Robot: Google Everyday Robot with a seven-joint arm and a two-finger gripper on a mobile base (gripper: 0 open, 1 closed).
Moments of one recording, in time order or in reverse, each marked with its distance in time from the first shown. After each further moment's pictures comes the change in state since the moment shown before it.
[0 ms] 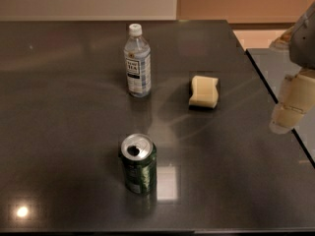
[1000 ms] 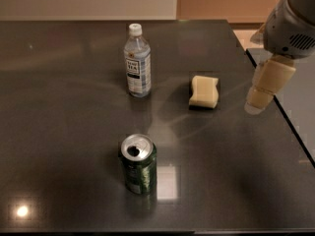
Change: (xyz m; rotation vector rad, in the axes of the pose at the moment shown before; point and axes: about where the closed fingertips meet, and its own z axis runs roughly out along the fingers) arm -0.026 -0.036 0.023 -0.009 -0.033 0.023
